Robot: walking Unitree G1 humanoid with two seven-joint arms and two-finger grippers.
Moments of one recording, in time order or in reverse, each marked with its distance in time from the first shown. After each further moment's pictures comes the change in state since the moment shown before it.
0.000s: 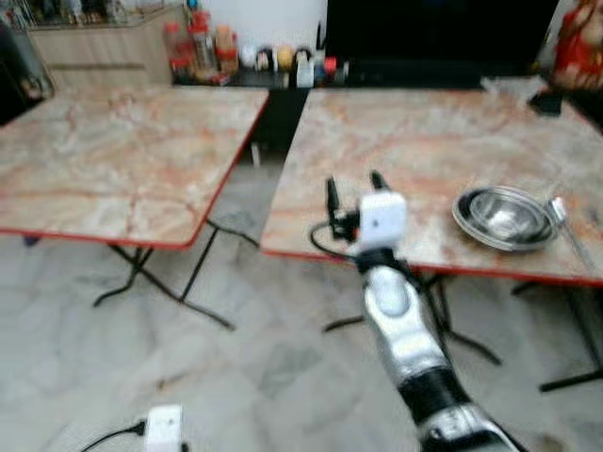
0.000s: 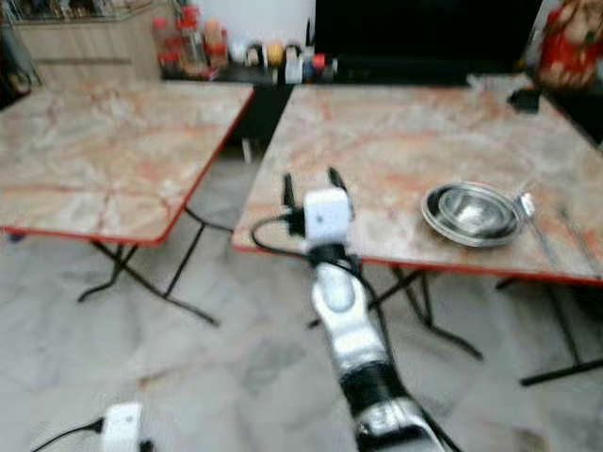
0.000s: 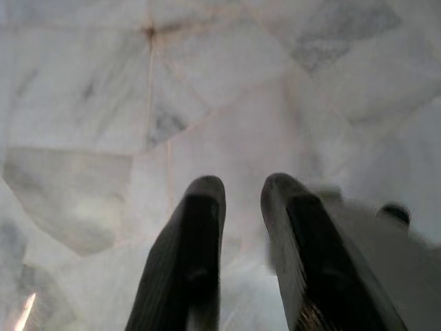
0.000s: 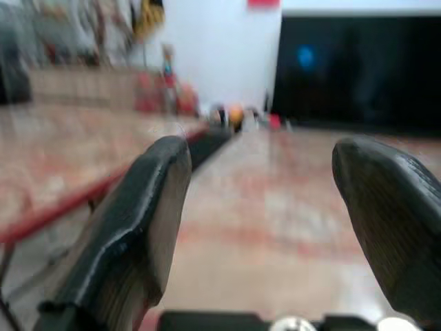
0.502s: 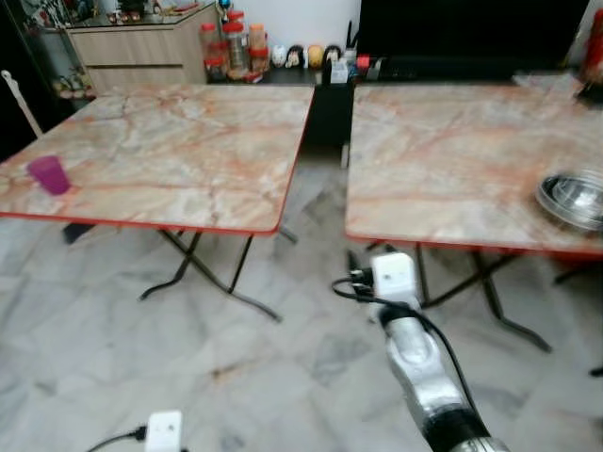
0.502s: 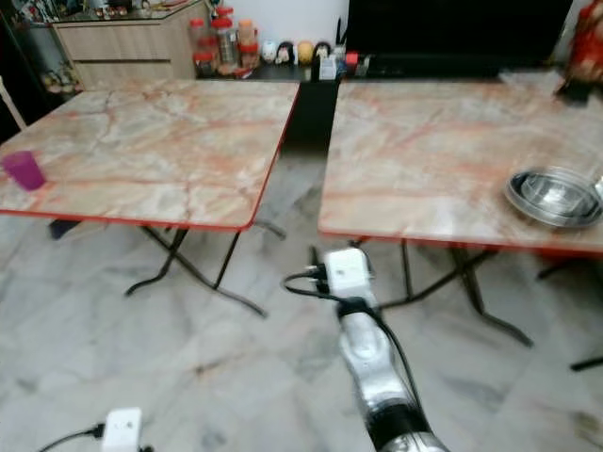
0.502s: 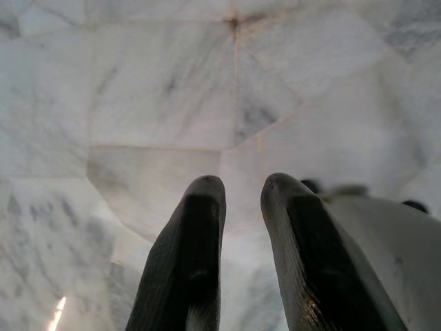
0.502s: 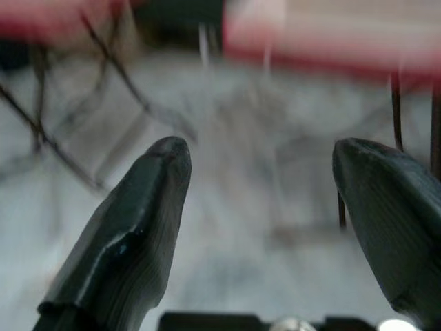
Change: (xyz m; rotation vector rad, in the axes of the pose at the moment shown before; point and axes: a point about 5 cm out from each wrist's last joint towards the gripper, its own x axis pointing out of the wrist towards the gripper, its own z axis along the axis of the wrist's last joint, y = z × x) left arm -0.001 0.010 -0.002 0.030 0.003 0.010; right arm -0.069 -0.030 -0.100 -0.019 0.497 -0.040
